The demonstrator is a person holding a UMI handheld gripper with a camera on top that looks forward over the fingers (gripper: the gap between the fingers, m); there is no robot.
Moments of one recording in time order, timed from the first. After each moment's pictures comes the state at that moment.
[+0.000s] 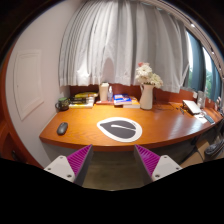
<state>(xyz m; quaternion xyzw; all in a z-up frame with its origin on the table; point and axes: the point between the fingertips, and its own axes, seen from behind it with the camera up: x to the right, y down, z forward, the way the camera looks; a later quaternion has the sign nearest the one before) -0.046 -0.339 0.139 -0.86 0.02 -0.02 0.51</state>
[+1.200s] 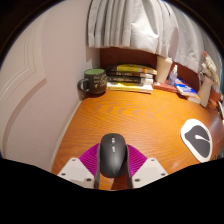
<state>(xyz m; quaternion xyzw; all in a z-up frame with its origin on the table) -0.342 -0.077 -0.016 -0.92 -0.04 0.02 0.39</state>
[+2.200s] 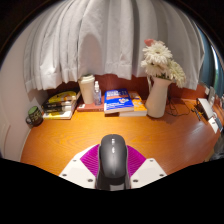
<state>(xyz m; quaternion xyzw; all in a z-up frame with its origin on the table) 0.024 -0.046 0.096 -0.90 0.04 -0.01 0.43</state>
